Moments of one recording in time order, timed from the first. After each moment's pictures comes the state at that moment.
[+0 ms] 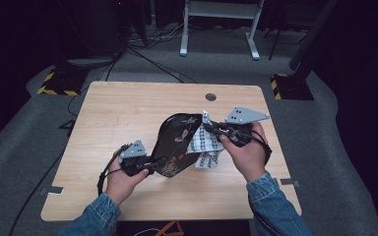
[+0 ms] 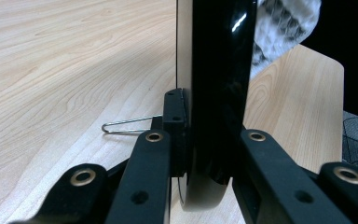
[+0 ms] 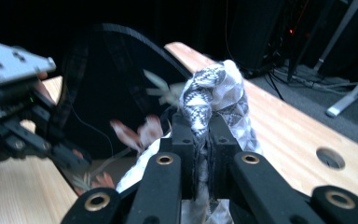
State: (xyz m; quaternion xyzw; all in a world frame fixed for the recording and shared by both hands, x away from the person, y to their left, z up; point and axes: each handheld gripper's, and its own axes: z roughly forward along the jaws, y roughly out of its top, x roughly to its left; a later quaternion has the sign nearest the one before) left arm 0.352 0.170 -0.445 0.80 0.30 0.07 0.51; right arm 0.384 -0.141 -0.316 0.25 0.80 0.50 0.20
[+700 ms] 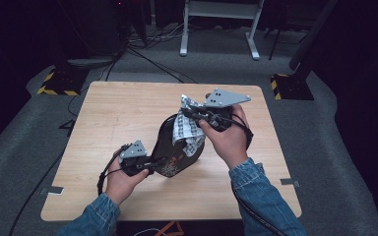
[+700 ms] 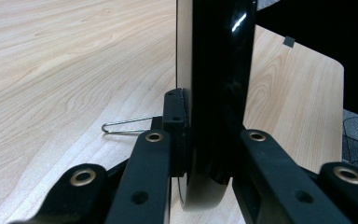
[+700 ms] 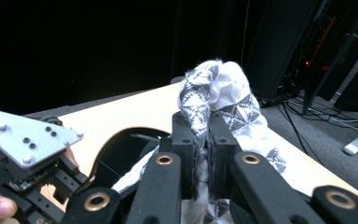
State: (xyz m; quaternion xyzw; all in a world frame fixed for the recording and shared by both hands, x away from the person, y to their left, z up) left arm 0.352 0.170 -0.445 0.80 0.30 0.07 0.51; right arm 0.397 -0.089 -0.280 0.20 0.80 0.53 0.20
